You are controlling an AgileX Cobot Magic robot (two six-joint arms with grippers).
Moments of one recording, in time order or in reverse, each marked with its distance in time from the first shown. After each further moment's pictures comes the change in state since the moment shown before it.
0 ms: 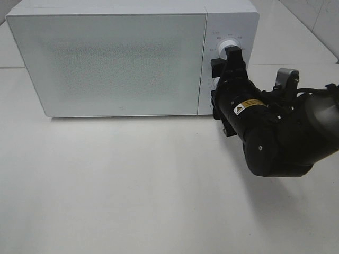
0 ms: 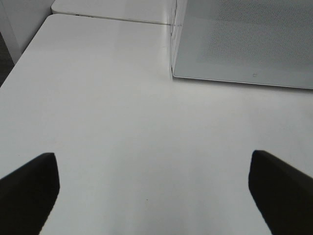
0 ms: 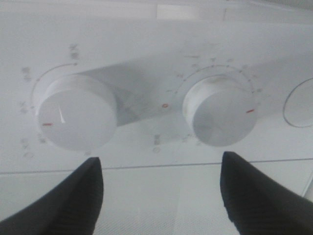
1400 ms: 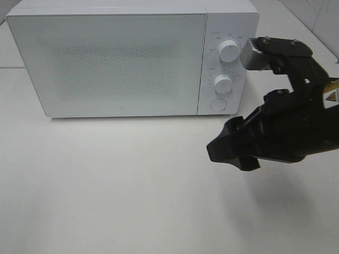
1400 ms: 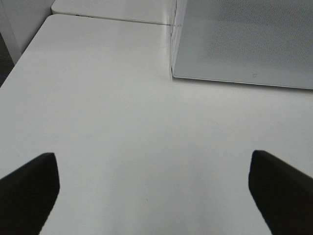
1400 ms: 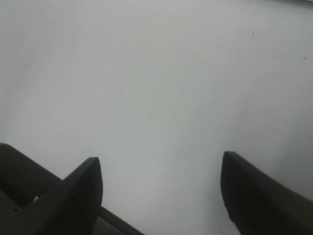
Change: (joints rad) left arm 0.000 0.000 0.000 0.000 0.000 0.000; right arm 0.000 -0.785 0.038 -0.268 1.572 -1.257
